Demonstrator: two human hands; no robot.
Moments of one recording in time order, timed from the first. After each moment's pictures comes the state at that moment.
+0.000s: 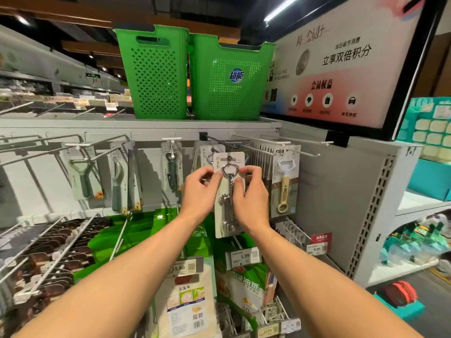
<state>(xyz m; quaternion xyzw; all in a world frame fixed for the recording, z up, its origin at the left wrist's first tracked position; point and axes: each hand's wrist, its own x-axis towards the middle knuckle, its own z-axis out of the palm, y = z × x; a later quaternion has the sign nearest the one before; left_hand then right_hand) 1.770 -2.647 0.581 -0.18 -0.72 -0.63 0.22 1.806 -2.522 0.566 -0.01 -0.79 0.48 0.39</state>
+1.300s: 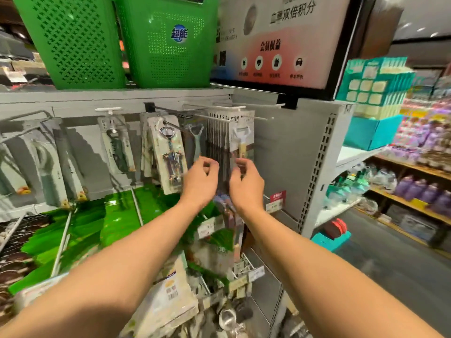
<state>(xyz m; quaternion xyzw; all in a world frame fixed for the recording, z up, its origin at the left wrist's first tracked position) 1.776 -2.576 0.549 -0.20 -0.81 -0.54 0.11 1.834 -2.476 0.538 -0.19 -0.77 0.47 0.38</state>
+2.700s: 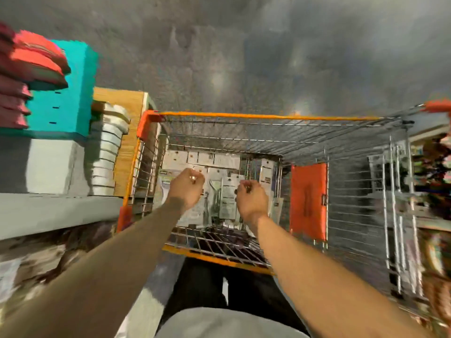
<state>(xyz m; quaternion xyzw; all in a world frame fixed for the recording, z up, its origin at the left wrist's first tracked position) 2.043 -2.126 0.080 -0.39 -0.75 -0.12 -0.52 2.221 -2.140 0.078 -0.80 -0.37 0.45 0.15</state>
